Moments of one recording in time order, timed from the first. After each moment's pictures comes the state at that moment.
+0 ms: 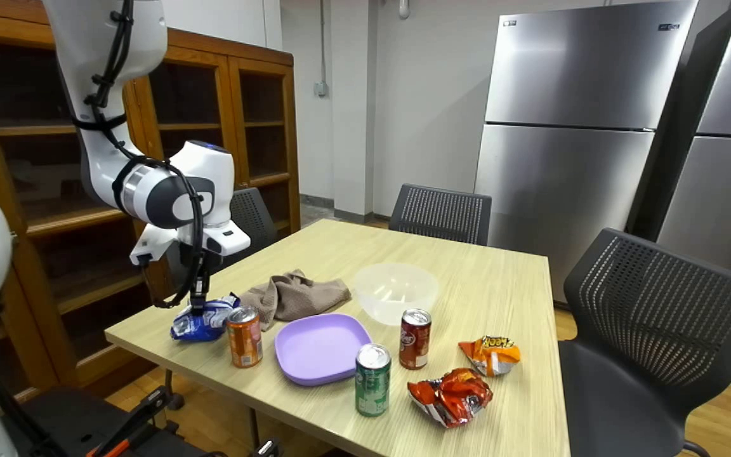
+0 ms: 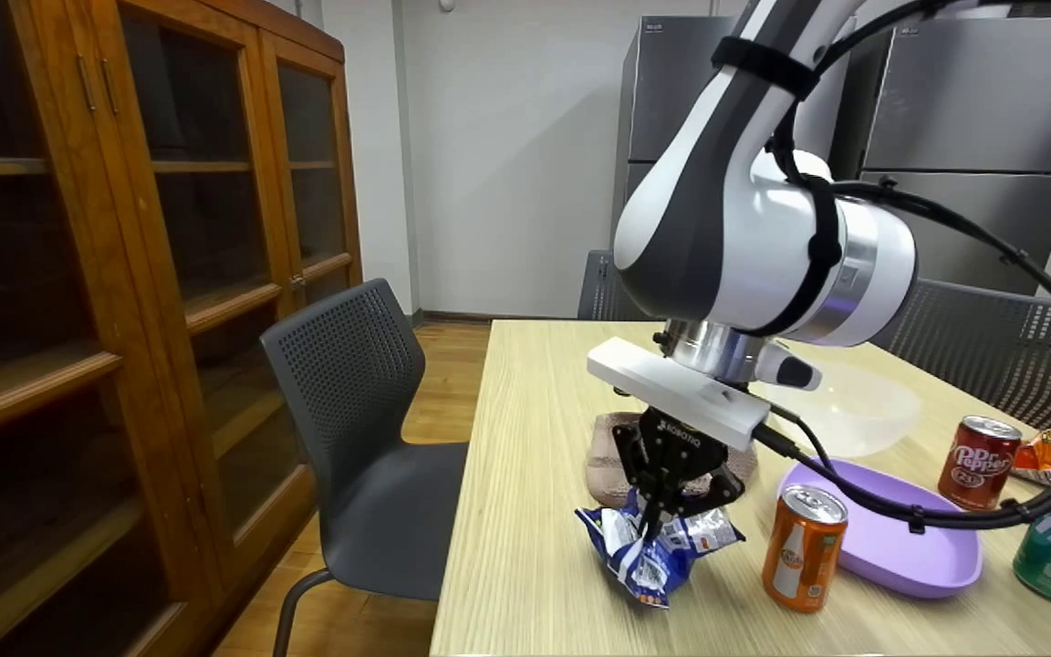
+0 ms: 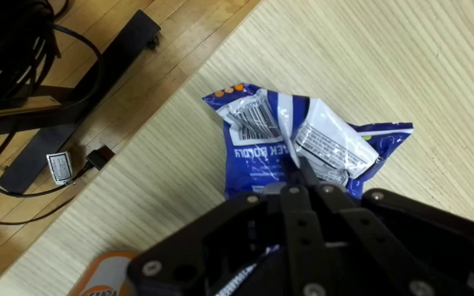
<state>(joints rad) 0.20 0.37 0.25 -2.50 0.44 2.86 0.75</state>
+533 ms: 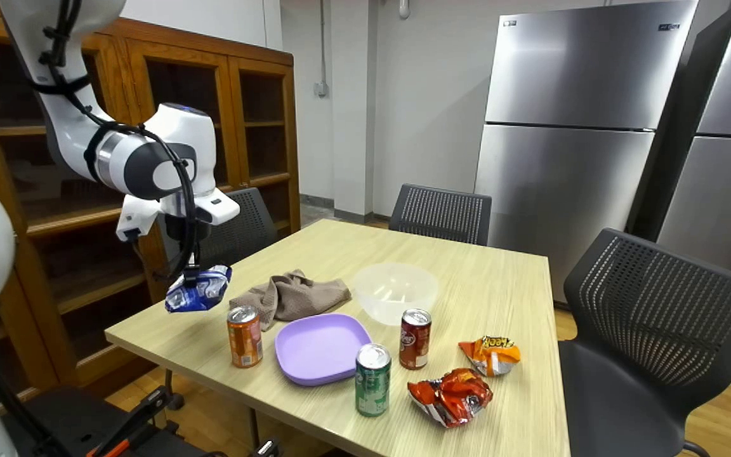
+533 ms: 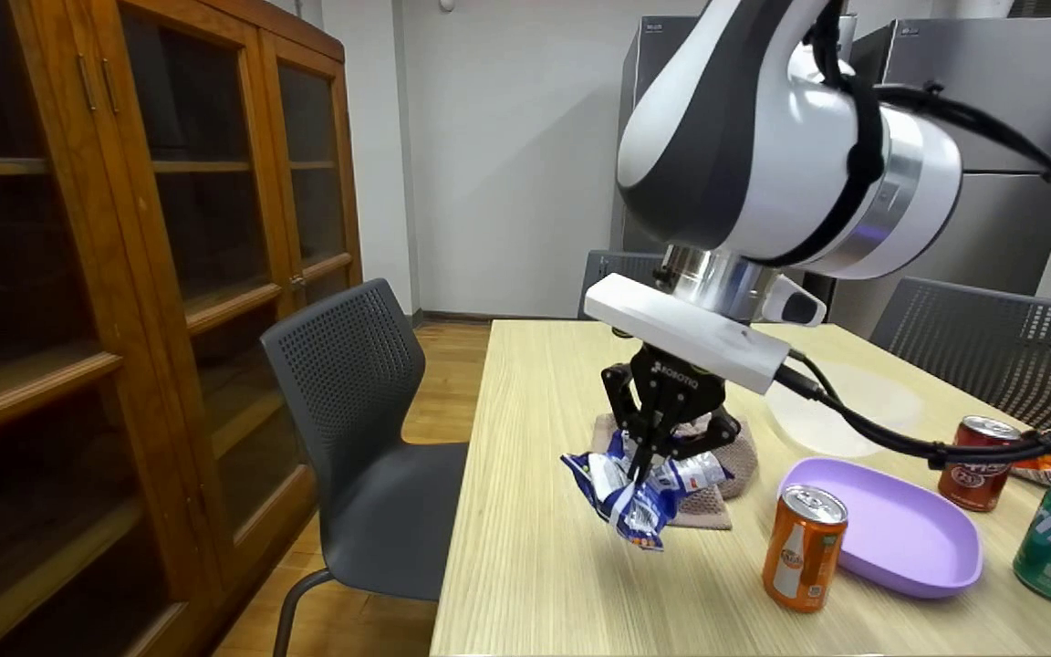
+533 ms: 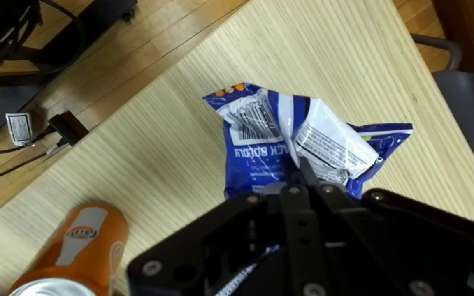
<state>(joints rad) 0.21 0.18 0.28 -2.57 0.44 2.86 0.69</state>
